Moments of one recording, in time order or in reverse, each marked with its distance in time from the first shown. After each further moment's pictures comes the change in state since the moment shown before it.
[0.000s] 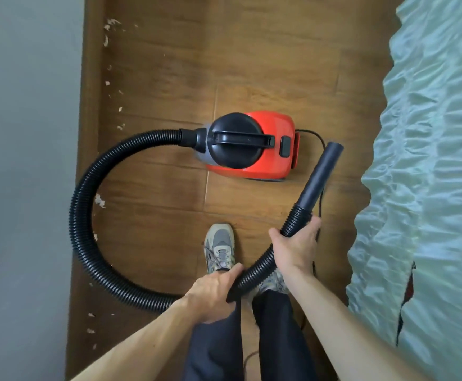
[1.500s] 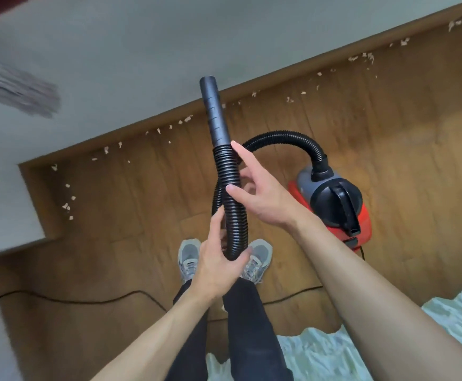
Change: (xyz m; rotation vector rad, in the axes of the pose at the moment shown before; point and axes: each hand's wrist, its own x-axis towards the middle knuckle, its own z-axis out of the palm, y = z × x) left_hand -0.073 0.074 0.047 -1.693 1.418 -0.314; right_hand -0.137 -0.130 0.084 -0.904 -1.526 -1.047
